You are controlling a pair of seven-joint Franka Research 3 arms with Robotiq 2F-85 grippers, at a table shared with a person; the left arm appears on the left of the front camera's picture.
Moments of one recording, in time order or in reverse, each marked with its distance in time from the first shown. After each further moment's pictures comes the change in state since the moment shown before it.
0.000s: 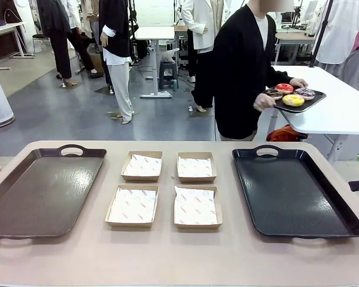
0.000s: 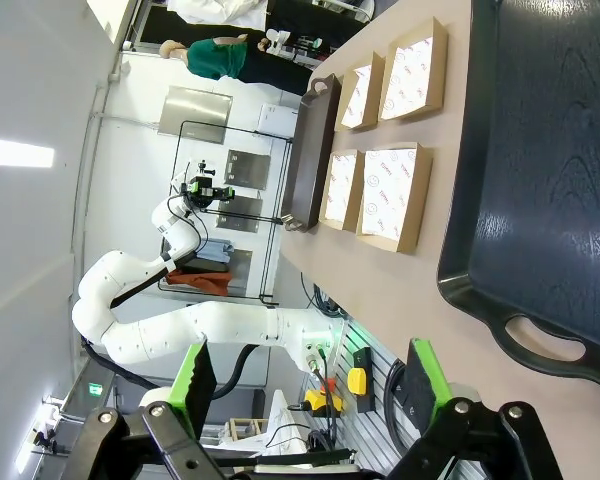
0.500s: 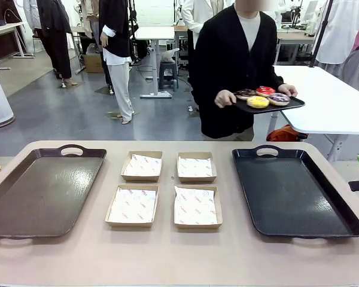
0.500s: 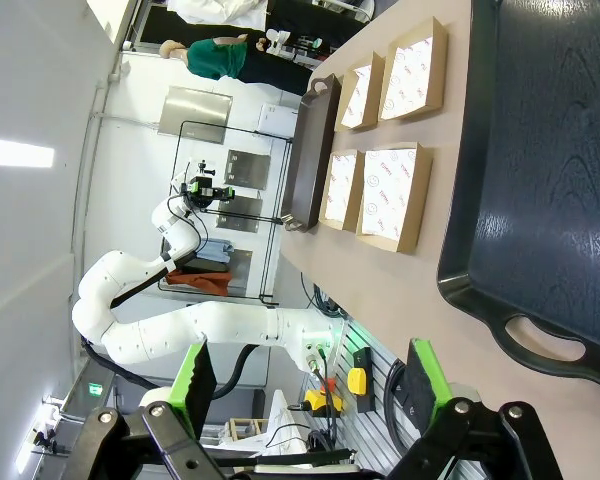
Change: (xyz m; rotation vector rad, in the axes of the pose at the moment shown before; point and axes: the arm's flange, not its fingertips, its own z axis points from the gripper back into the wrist) left arm 0.000 0.000 0.000 0.000 0.000 0.000; right arm 0.000 0.000 0.000 0.000 0.000 0.000
